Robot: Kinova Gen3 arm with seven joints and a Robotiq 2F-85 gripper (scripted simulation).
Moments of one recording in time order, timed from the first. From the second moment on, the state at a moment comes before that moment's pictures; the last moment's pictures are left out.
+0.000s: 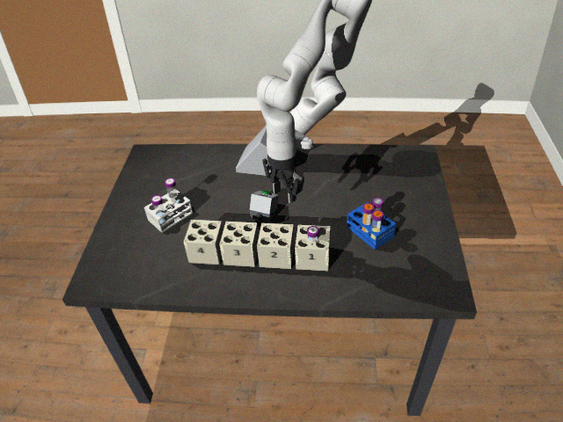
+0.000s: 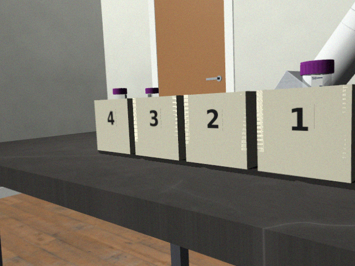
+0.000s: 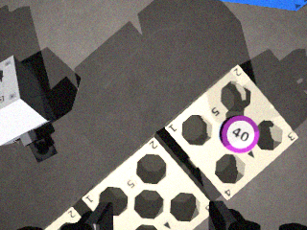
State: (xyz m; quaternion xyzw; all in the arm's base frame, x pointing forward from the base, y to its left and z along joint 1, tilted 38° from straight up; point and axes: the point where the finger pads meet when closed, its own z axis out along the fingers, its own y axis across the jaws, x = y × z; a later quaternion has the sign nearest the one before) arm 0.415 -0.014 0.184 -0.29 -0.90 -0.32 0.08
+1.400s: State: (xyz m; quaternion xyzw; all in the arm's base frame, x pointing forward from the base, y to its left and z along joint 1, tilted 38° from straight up) arm 0.399 -0.109 0.108 -0.29 -0.90 -0.32 0.08
